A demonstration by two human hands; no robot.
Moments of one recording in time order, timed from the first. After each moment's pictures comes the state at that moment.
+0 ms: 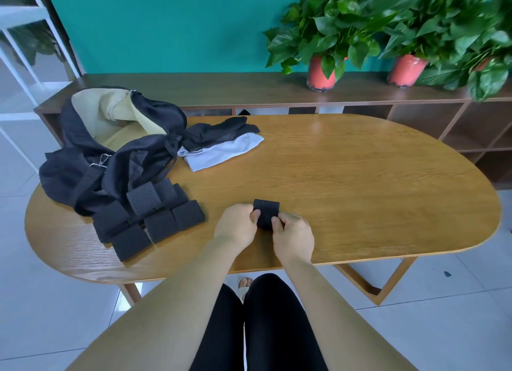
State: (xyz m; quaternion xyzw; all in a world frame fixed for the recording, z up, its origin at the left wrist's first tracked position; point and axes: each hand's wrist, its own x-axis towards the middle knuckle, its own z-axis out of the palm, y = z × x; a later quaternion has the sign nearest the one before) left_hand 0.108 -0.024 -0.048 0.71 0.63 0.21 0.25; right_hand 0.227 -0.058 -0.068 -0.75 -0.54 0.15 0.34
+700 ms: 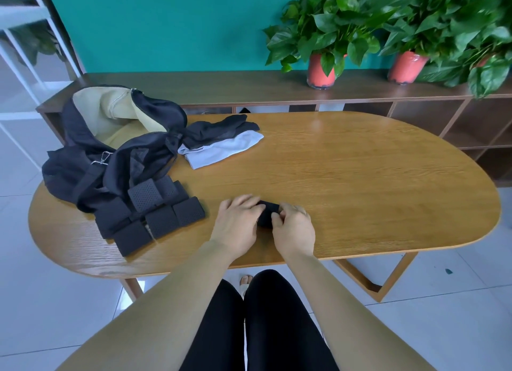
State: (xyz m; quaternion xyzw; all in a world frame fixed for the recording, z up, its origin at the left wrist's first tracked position) left_hand 0.102 -0.039 -0.047 0.84 0.53 0.12 0.00; right_hand 0.232 -0.059 -0.061 -0.75 -0.57 0.12 0.31
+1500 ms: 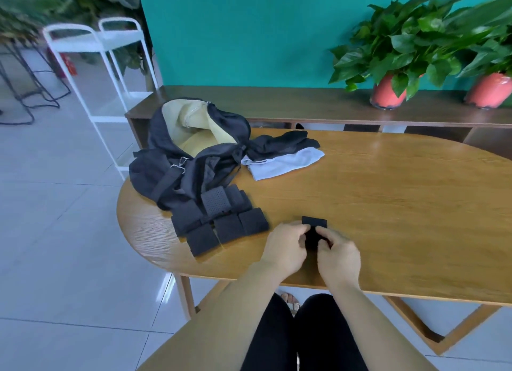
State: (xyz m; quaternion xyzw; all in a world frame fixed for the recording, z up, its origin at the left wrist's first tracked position) left_hand 0.074 -0.050 -0.050 0.74 0.56 0.26 0.25; right_hand 0.190 -0.064 -0.067 -0.71 -0.54 0.23 0.39
